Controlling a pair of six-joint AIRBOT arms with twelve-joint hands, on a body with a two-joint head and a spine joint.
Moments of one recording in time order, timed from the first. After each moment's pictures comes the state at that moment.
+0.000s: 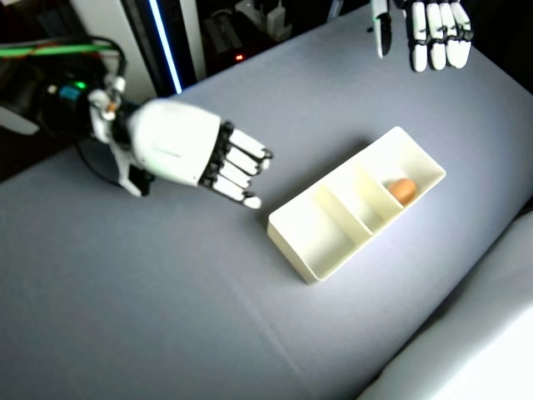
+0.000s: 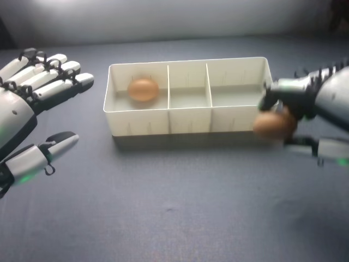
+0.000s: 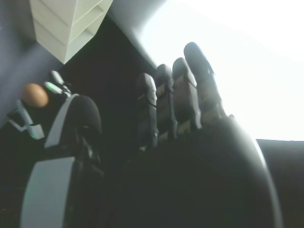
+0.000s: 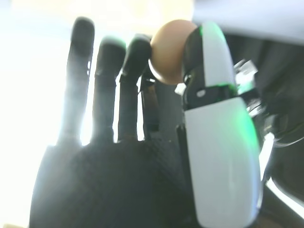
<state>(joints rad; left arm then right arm) 1.02 -0.87 1.01 -0.18 -1.30 0.92 -0.77 -0.98 1.06 0.10 0.96 -0.87</state>
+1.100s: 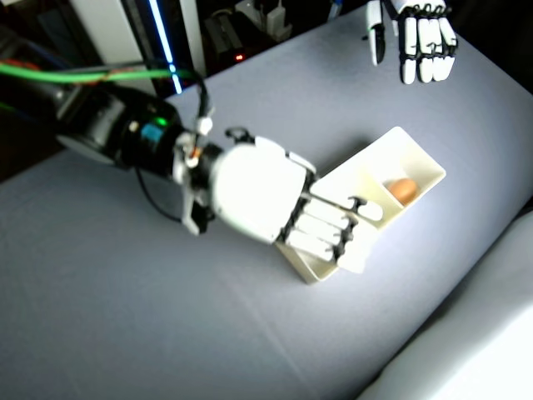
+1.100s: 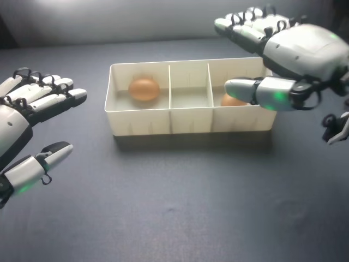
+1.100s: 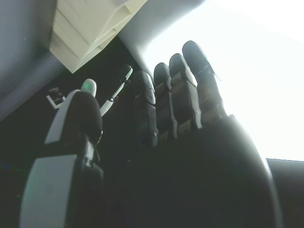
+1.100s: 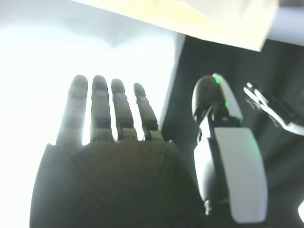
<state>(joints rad) 1.08 -0.92 1.02 -0.25 -1.35 0.86 -0.53 -1.13 1.20 0.21 0.72 -0.99</state>
